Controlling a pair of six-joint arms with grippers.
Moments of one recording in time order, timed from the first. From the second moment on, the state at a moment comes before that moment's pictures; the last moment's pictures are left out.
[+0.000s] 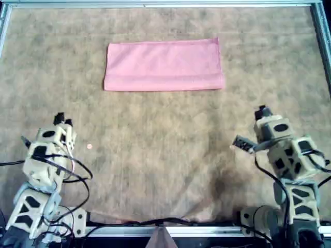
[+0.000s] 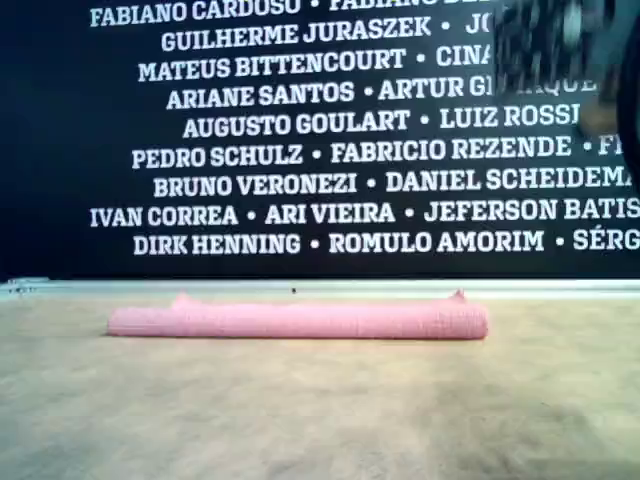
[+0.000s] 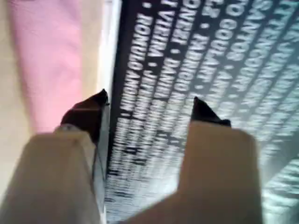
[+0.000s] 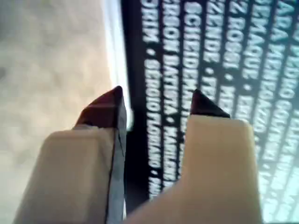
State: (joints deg) left arm -17.7 174.9 169.1 13.9 -13.6 -10.9; right arm -2.1 156.4 164.8 1.1 -12.8 3.0
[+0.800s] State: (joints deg) left arm -17.7 169.8 172.7 12.0 -13.8 0.0; right arm -2.1 138.1 156.4 4.5 -12.9 3.2
